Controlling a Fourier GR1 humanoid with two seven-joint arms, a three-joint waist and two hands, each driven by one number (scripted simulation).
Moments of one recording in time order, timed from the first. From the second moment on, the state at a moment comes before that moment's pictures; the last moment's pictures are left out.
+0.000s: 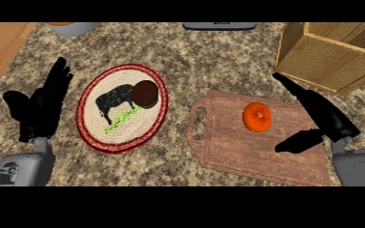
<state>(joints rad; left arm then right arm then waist) -0.17 0.27 0.07 -1.51 0.03 0.13 0.17 -0.19 -0.43 0.11 -1.56 0.38 0.30 0.18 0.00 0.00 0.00</state>
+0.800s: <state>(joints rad) -0.17 0.23 0.11 -1.53 -0.01 0.09 0.19 -0.16 -0.29 0.08 -1.51 0.54 0.30 0.12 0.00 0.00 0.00</state>
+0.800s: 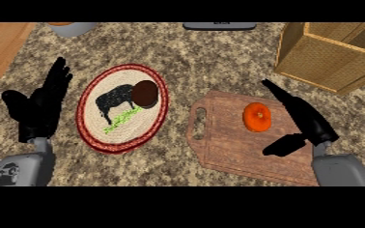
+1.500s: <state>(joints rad) -0.20 0.22 0.15 -1.50 0.00 0.05 0.19 -0.22 -0.24 0.06 -1.37 0.67 0.27 0.07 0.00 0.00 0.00</state>
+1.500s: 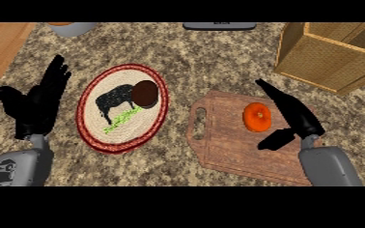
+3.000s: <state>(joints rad) -0.20 0.19 0.15 -1.50 -0.04 0.05 0.18 -0.24 -0.16 0.15 -1.21 0.84 0.21 -0.07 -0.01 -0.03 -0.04</state>
